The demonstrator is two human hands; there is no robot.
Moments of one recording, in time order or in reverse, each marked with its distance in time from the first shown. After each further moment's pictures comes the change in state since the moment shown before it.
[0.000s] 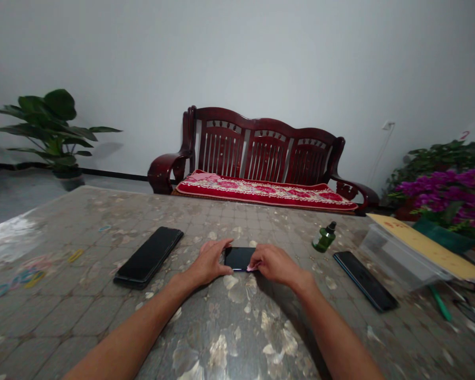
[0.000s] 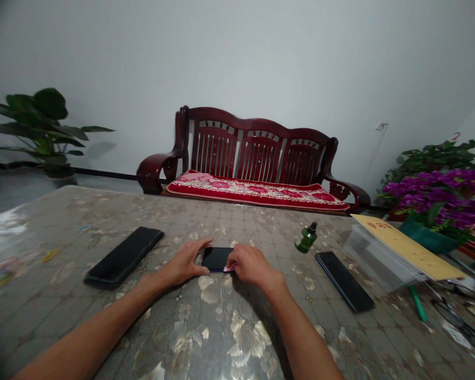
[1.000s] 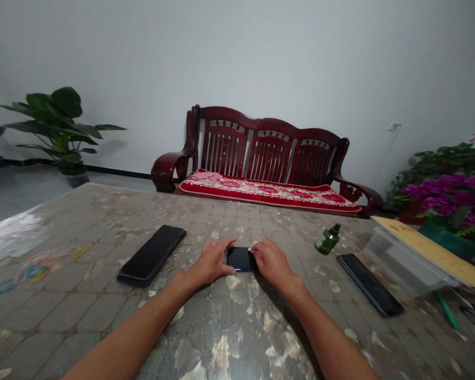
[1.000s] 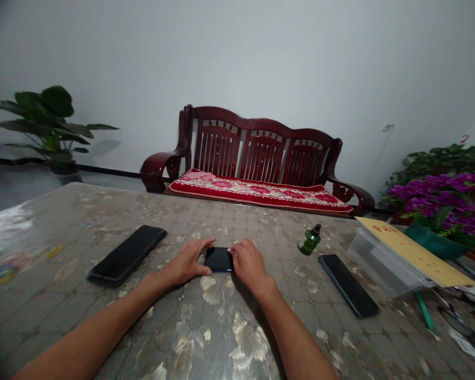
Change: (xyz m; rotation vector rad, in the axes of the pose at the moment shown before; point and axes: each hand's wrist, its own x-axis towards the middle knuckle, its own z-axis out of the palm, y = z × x) left_hand -0.001 0.002 -0.002 -0.034 0.001 -0.017; right_hand 0.013 -0.007 0.026 -0.037 0.220 0.219
